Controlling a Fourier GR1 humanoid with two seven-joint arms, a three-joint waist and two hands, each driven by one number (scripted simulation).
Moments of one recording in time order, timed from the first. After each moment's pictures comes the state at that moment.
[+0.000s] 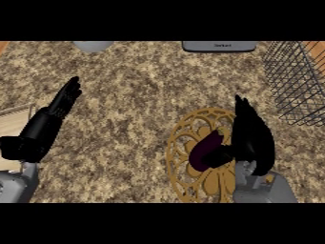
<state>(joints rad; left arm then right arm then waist) -0.18 0.45 -0.21 -1.56 0.20 0.05 -0.04 -0.27 -0.01 0.31 -1.78 0.95 0.21 1.17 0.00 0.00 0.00</state>
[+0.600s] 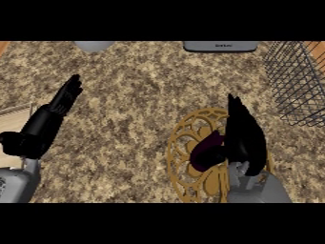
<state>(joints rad) -0.19 0.41 -0.17 -1.54 0.16 0.00 -0.03 -0.28 -0.01 0.36 -1.75 0.93 0.15 1.16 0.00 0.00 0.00</state>
